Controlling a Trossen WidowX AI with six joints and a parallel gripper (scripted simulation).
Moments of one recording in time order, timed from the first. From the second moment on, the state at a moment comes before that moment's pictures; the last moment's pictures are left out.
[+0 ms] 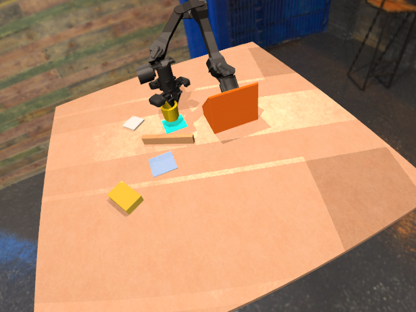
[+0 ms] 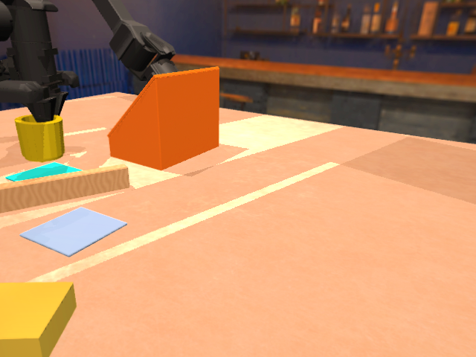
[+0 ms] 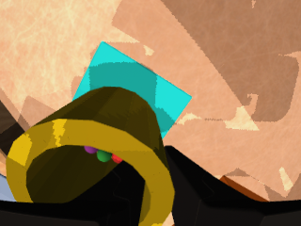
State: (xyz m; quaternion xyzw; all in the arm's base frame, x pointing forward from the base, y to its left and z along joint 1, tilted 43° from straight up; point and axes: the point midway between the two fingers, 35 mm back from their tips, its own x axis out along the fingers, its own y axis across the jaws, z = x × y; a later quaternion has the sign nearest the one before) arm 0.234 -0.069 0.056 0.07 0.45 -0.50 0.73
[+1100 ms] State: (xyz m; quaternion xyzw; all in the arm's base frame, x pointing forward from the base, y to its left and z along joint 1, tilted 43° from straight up) arm 0.235 -0.089 0.037 0.07 0.45 -0.51 0.73
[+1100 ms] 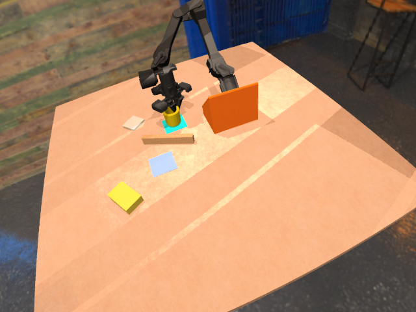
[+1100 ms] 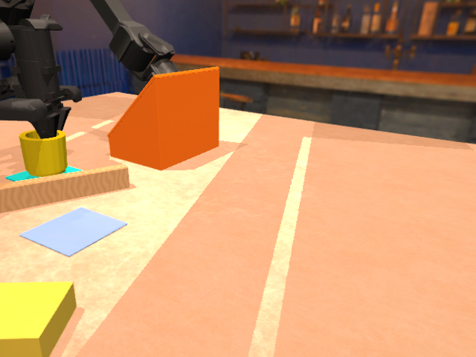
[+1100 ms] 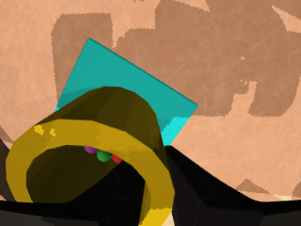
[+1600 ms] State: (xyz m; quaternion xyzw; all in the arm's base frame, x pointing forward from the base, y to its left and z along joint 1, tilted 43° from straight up) arm 0.235 -0.089 0.037 0.07 0.45 -0.51 0.73
